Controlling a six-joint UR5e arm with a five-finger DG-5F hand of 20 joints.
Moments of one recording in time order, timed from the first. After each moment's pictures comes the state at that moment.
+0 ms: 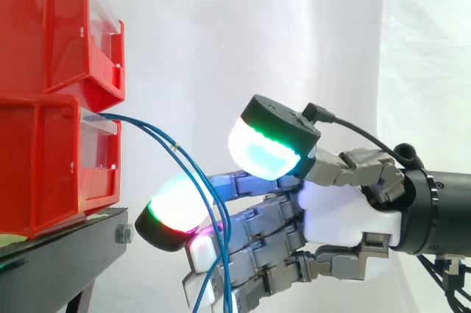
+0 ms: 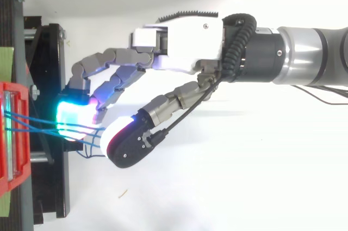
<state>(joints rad) 0.06 -2.38 -1.20 -2.60 -1.55 -0.08</state>
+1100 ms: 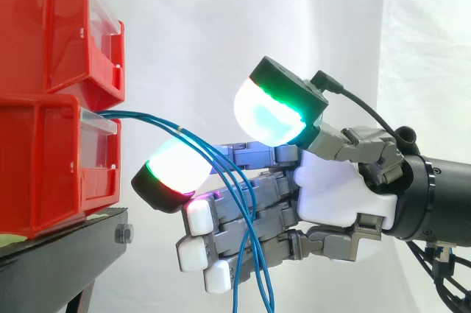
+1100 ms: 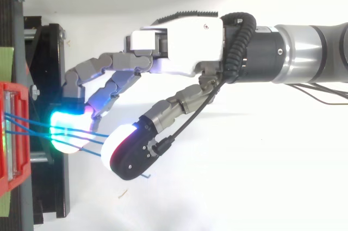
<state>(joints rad) 0.05 -2.38 -1.20 -2.53 -1.60 -0.07</state>
